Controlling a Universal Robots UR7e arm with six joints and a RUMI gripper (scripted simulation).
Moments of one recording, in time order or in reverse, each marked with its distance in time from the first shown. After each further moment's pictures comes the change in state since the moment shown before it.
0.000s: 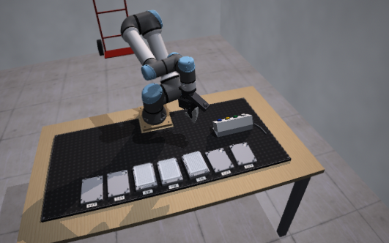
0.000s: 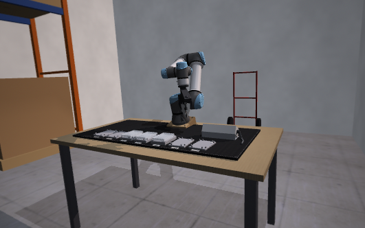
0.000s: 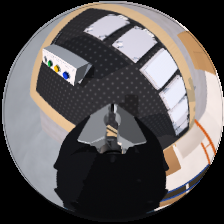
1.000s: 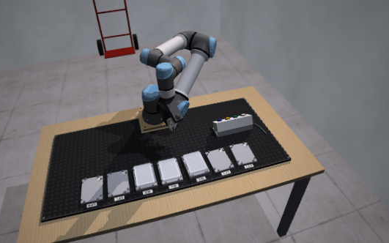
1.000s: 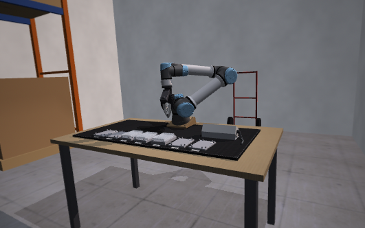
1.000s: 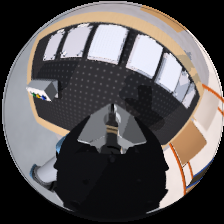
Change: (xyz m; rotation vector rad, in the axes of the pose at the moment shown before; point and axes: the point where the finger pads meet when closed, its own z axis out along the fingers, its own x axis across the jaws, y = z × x) arm 0.119 0.055 -0.005 -0.007 0.032 0.417
